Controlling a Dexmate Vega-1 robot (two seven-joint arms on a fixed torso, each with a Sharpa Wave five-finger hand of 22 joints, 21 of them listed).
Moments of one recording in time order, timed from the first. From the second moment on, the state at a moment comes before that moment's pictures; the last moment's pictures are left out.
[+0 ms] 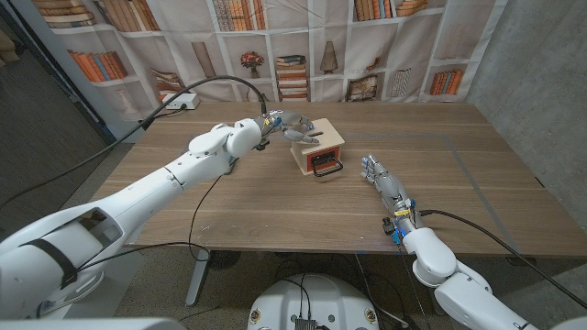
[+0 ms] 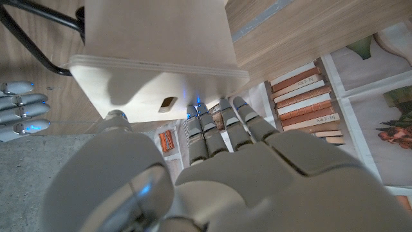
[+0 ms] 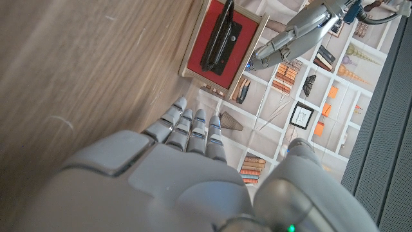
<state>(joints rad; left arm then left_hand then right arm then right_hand) 0.47 0.69 0.80 -1.67 0.61 0.08 -0.20 0.61 -0.02 0.07 0.10 0.25 0.41 -0.04 0.23 0.19 0.42 -0.12 0.21 0.19 0.32 -0.04 0.20 0.18 0.24 -0.04 0.21 0.18 -1.38 -0.64 -0.36 -1.88 0.34 0.27 -0.33 0.26 -0.04 0.23 -0.01 0.21 0.19 0.01 0.20 0.18 0.21 0.06 0.23 0.18 0.10 0.01 0.19 0.18 0.16 -0.04 0.30 0.17</state>
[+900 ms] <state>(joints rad) 0.43 0.67 0.85 -1.64 0.64 0.12 -0.29 0.56 -0.03 0.04 0.12 0.27 0.46 -0.04 0.24 0.19 0.46 -0.11 0.21 0.19 0.38 -0.04 0.20 0.18 0.28 -0.04 0.22 0.18 -1.40 -0.70 -0.41 -2.00 0.12 0.11 -0.41 0.30 -0.01 0.25 -0.04 0.21 0.23 -0.01 0.20 0.18 0.25 0.02 0.23 0.18 0.16 -0.03 0.20 0.18 0.21 -0.04 0.30 0.18</state>
